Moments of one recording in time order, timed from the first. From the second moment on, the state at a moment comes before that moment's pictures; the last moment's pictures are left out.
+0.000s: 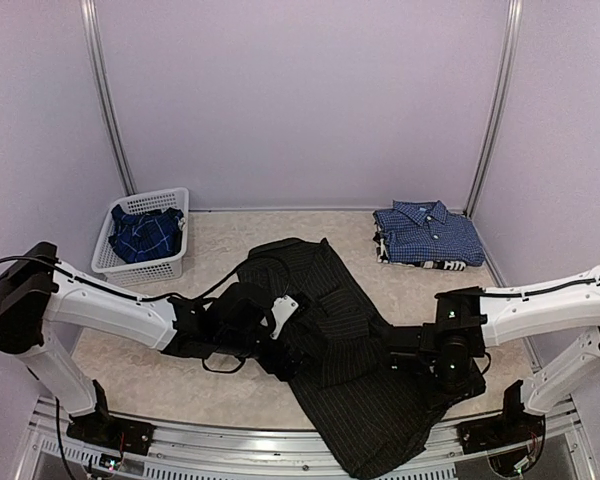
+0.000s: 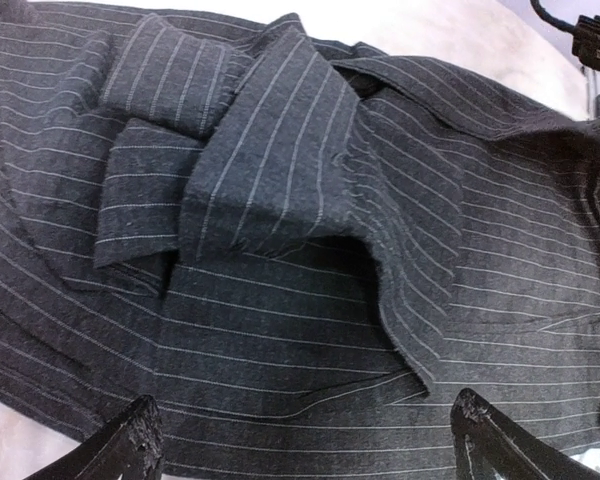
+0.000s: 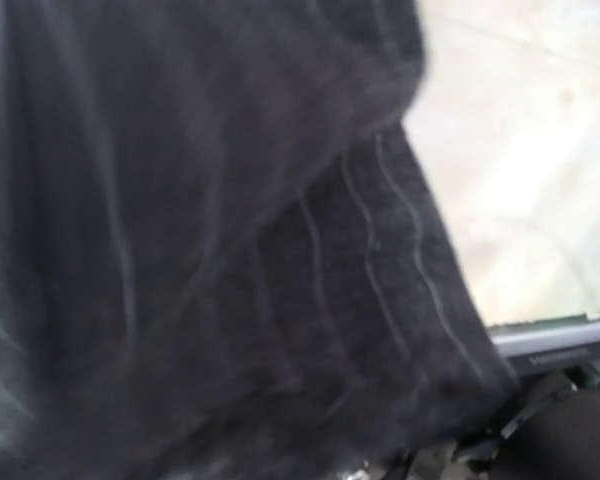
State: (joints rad) left arm -1.10 1.63 0.82 0.07 -0.01 -0.25; right arm 1.23 1.40 0.88 -1.33 0.08 1.09
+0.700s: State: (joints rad) left arm -0.98 1.87 1.04 0.19 0.28 -0.47; right arm 1.15 1.23 0.99 -1.11 0.27 0.99
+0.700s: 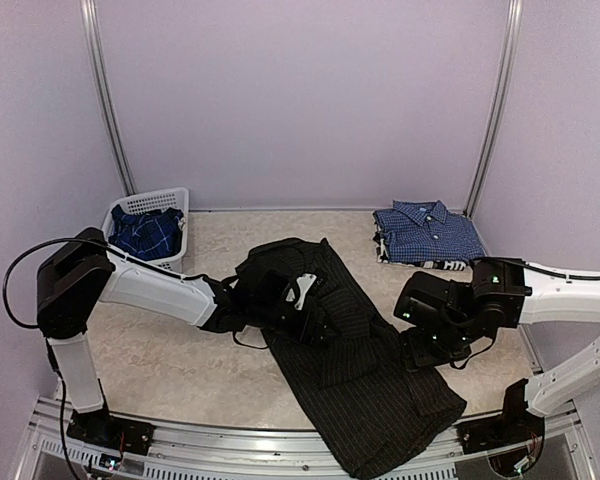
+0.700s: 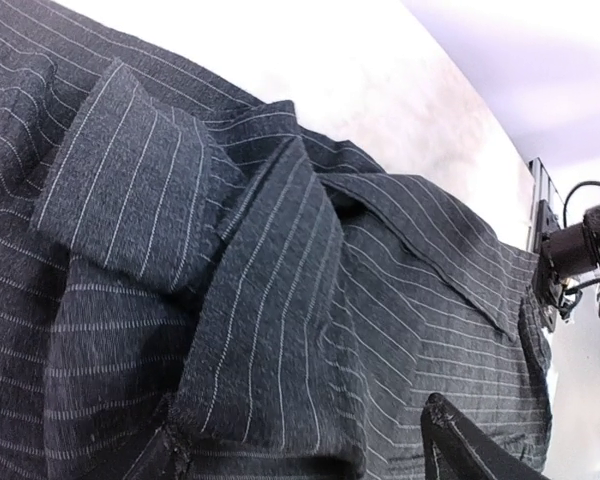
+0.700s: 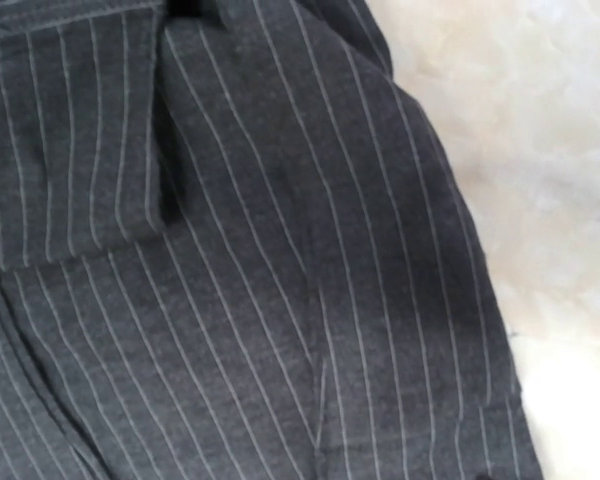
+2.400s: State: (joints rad) left arm -1.22 1.65 0.97 0.00 0.31 -0.08; right arm 0.98 1.20 0.88 -0.86 0.25 0.70
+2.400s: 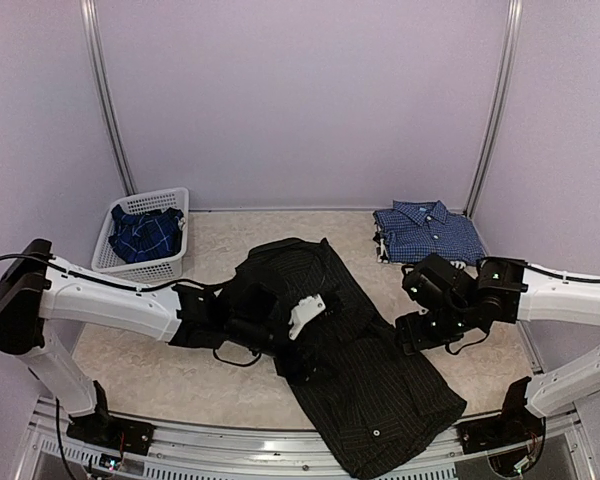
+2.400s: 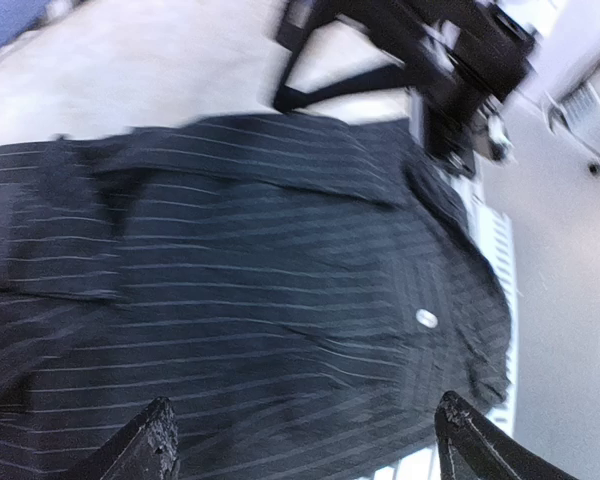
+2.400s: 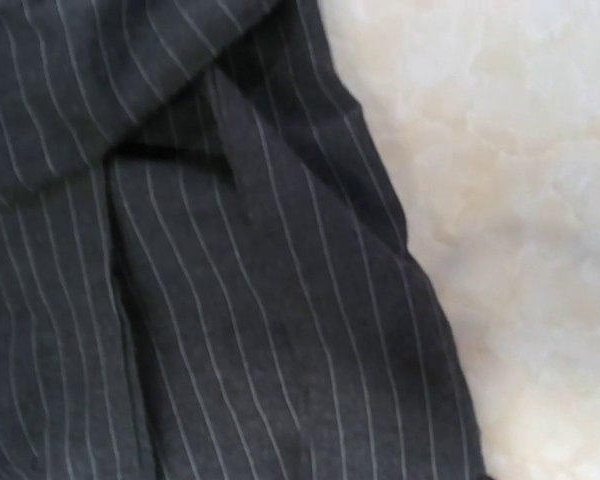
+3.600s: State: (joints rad) left arm -0.83 2.16 1.51 -0.17 0.39 -0.26; right arm 0.91 1.22 0.84 -0.73 0.19 0.60
